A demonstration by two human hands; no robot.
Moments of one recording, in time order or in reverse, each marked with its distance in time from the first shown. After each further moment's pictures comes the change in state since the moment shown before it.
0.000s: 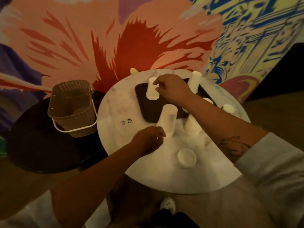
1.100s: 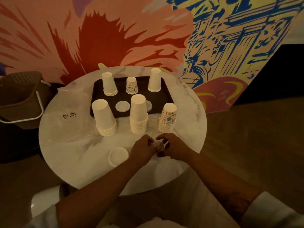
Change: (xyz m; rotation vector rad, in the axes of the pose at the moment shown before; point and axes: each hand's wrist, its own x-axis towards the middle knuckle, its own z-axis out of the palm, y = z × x) left_hand 0.082 0.191 0.165 -0.484 0.179 -0.376; right_hand -0.197 0.259 0.016 0.388 -0.526 0.325
